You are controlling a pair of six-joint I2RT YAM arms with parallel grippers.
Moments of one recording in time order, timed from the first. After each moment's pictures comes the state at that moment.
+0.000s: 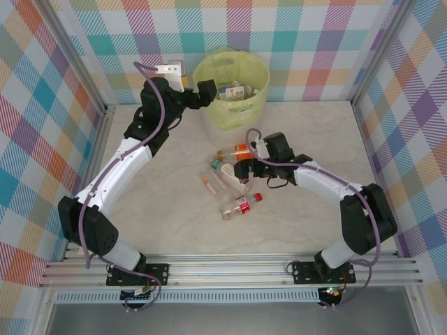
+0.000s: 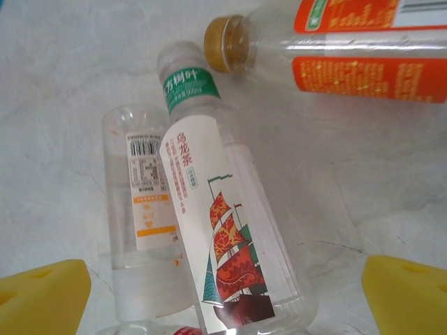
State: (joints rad) left arm -0.41 1.53 1.51 -0.04 0.05 -0.32; right arm 0.52 1.56 1.01 -0.31 -0.33 0.30
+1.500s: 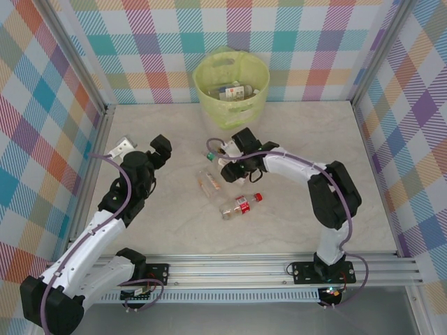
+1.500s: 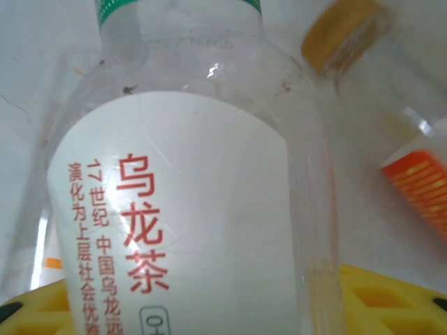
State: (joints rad) left arm -0.39 0.89 0.73 -0.14 -0.44 -0.83; right arm 0.66 1.82 1.33 -0.49 -0.20 -0.09
